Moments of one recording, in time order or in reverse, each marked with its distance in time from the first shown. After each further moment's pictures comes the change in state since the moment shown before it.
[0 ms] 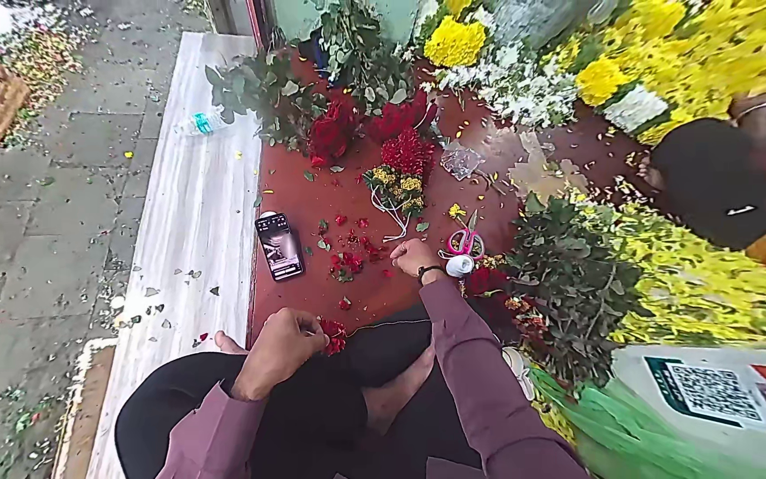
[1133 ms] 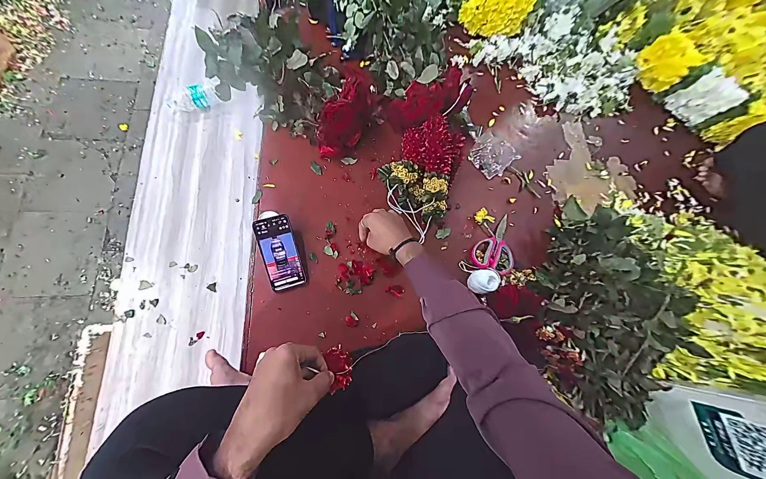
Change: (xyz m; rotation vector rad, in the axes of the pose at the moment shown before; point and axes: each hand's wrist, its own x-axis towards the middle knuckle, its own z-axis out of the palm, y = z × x) left_hand 0.001 -0.001 0.003 0.018 -0.010 -0.070; right_hand 0.108 -0.105 0.026 -0.547 -0.133 -0.551
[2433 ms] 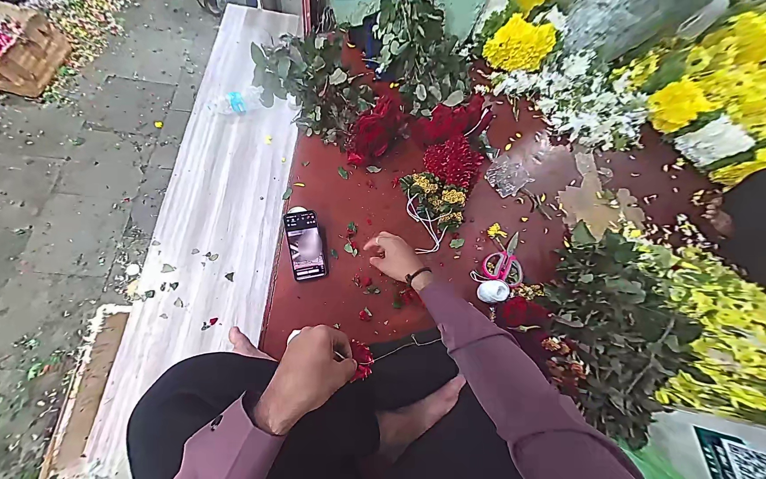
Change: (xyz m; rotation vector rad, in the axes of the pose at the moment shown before) left_hand -0.008 0.011 0.000 0.066 -0.047 0.051; right_hand -0.056 -0.033 0.029 0.403 0.149 -0.040
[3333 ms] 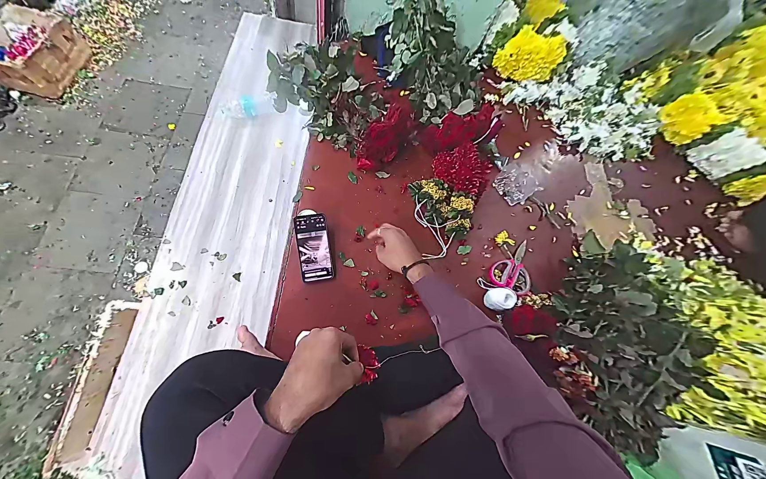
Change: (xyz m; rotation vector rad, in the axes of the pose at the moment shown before) left_hand 0.000 0.000 0.000 0.030 -0.008 0.013; right_hand 0.029 -0.023 -0.009 -0.076 0.046 0.046
